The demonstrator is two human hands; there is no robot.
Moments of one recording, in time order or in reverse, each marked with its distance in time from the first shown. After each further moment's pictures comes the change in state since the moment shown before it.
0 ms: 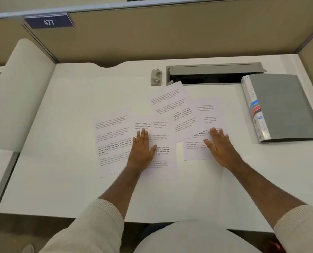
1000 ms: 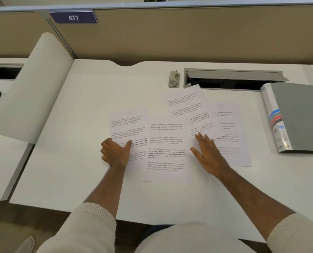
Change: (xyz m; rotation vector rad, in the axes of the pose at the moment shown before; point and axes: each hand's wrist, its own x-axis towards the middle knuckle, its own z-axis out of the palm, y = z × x) left_hand -0.018 -0.106 -0.055 -0.283 0.382 -0.855; right_hand 0.005 -0.095 0.052 -0.017 -0.025 -0.173
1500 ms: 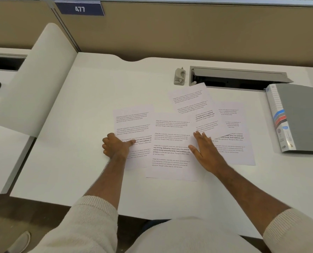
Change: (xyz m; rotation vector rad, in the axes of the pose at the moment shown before) left_hand 0.020 -0.006 -0.013 -0.028 -0.100 -0.054; right_hand 0.004 -0.026 0.013 -0.027 -0.030 -0.002
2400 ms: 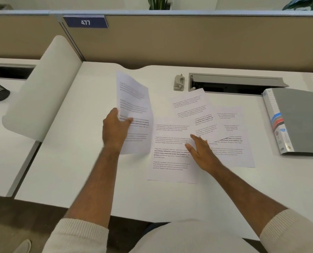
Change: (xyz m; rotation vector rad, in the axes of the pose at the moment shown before) left_hand -0.045 0.069 -0.101 -0.261 0.073 0.455; right_hand -0.004 -0.031 -0.011 0.244 -0.018 0.086
